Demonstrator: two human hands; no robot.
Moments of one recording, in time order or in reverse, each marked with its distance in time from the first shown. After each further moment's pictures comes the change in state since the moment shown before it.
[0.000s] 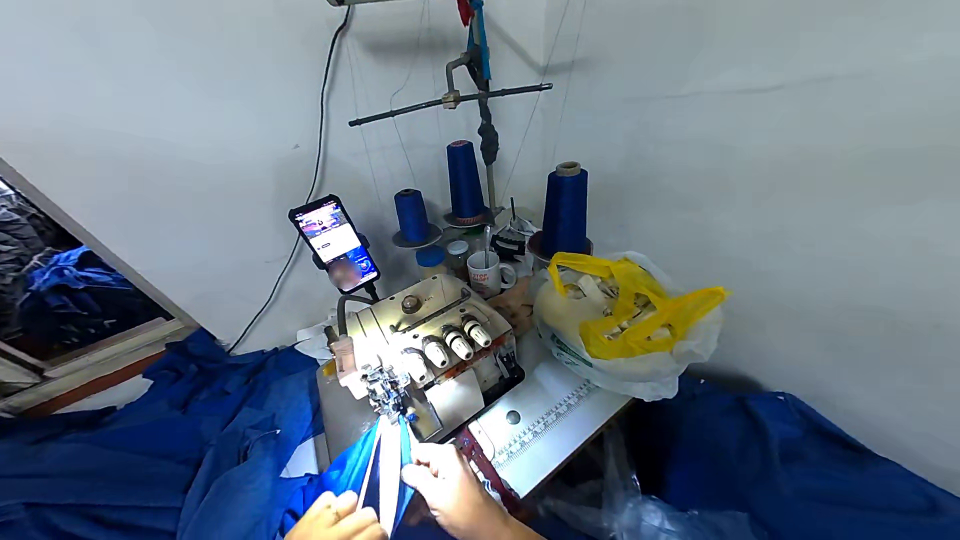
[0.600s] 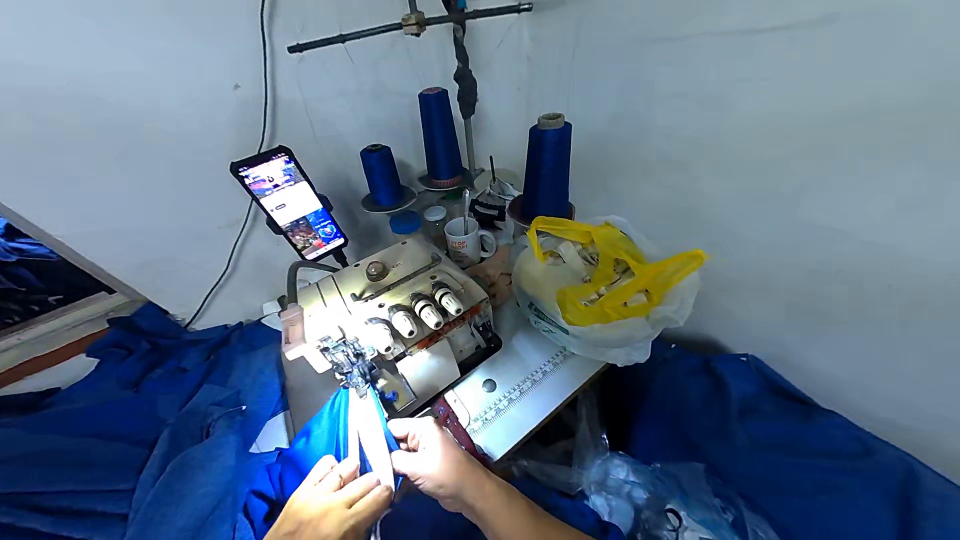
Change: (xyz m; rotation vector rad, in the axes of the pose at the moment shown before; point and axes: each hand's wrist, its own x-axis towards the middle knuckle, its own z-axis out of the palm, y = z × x) left_hand 0.022 0.006 0.034 0.134 0.100 0.026; right_hand -0.005 0.006 -0.011 0.310 -0.123 0.081
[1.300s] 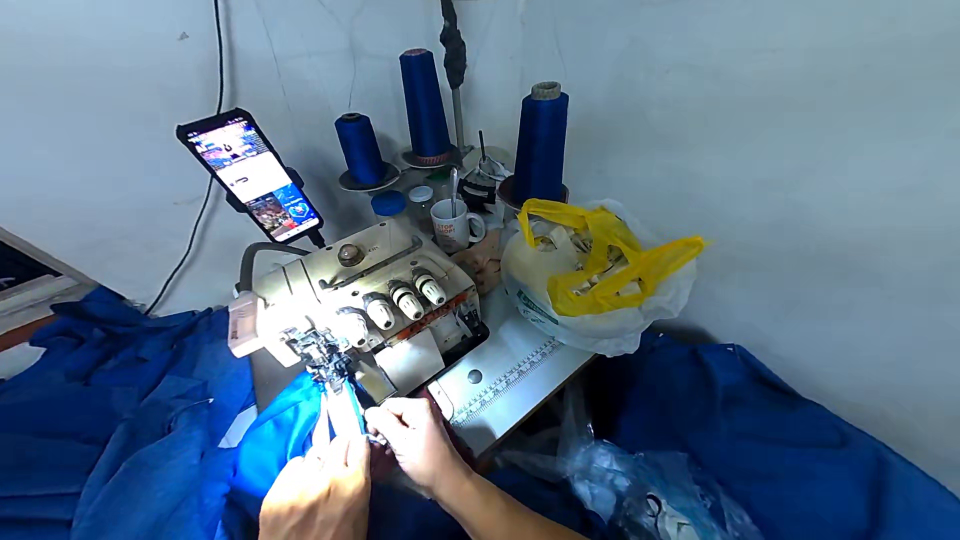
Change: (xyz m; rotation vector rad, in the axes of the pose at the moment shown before) left_hand 0.037 0.023 0.043 0.671 0.298 -0.371; right_hand 0.011 0.006 -0.005 -0.189 0.311 -0.116
